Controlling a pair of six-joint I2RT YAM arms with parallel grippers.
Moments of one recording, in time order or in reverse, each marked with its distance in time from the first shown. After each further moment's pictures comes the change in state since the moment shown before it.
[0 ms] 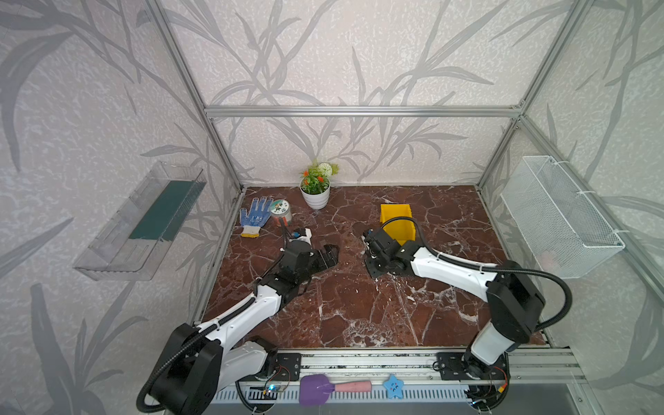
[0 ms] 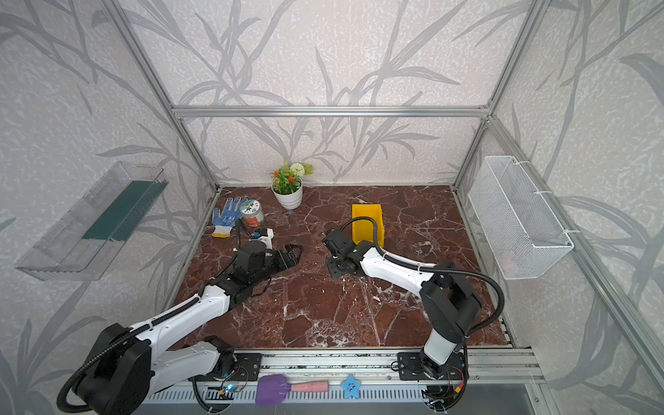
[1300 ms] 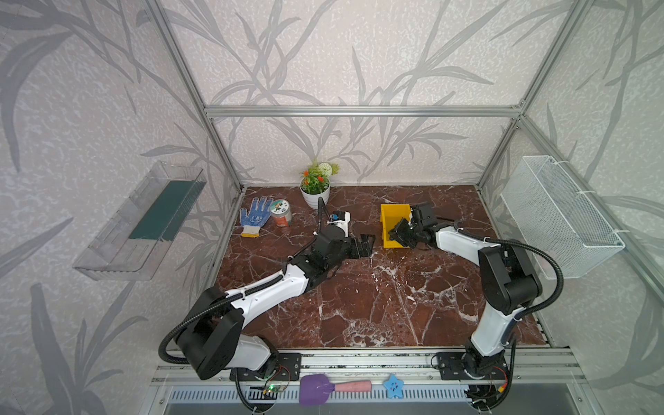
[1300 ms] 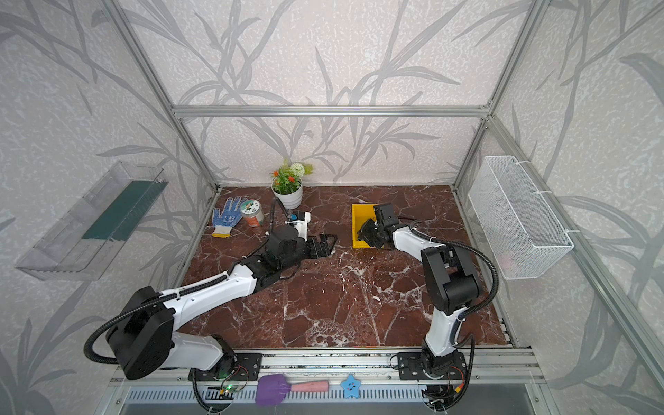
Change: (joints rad) left arm -0.202 0.233 0.262 0.068 -0.049 0.113; right arm -0.470 0.207 0.004 0.367 -0.391 0.661
